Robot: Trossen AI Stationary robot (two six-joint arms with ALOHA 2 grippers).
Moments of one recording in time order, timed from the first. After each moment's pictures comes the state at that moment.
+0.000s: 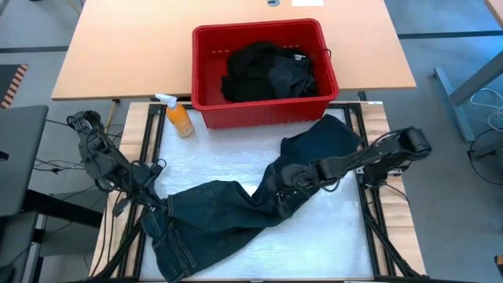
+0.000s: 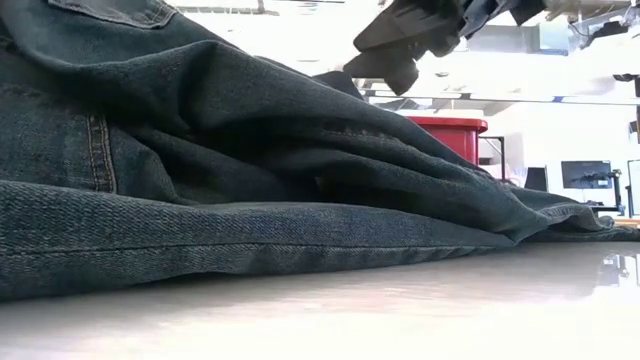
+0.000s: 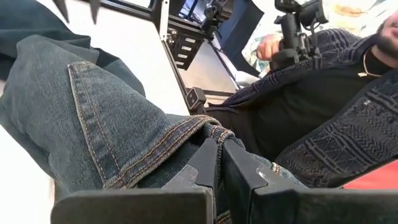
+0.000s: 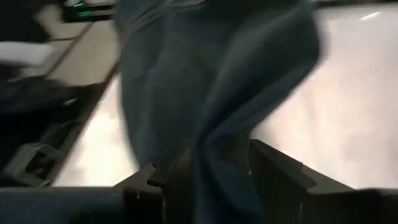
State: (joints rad) left arm -0.83 0.44 0.73 -0.57 -0.22 -0.62; right arm 0.21 1.51 0.95 0.05 -0.09 0.16
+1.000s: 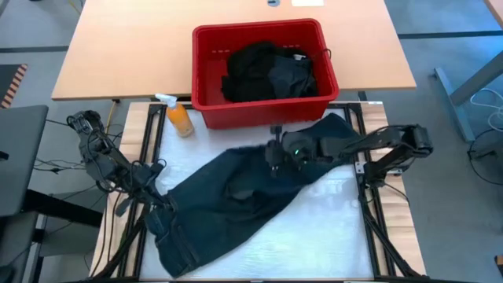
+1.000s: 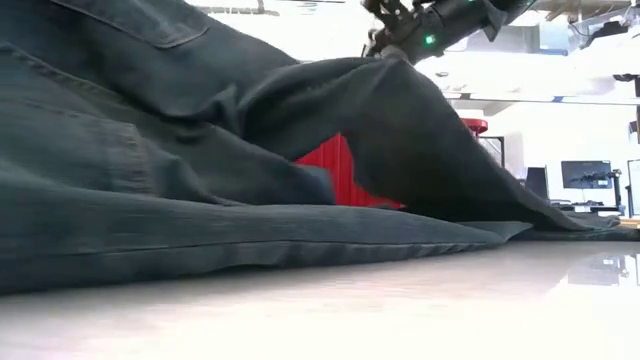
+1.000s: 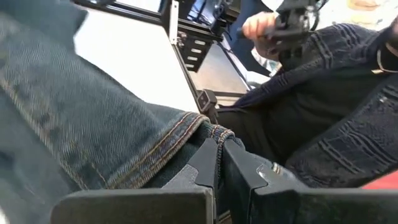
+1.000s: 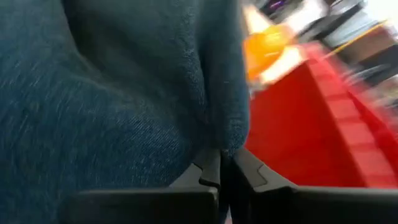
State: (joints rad) left arm -0.83 0.45 0.73 -0.58 -0.26 -0.58; right arm -0.04 1.45 0.96 0.15 0.29 -0.66
